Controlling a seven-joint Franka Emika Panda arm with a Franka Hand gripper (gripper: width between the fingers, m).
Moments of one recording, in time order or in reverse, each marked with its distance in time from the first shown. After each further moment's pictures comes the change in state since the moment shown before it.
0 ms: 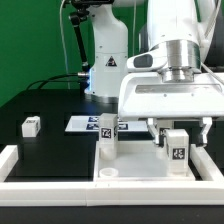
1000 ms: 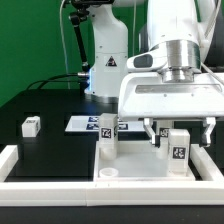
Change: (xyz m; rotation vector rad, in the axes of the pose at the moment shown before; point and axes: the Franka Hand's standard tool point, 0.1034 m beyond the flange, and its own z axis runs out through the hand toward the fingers) arm -0.003 0.001 0.002 0.002 -0.036 0.003
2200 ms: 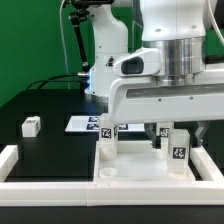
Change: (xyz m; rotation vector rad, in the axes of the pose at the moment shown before) arm 0.025 0.012 0.005 0.048 -0.524 0.148
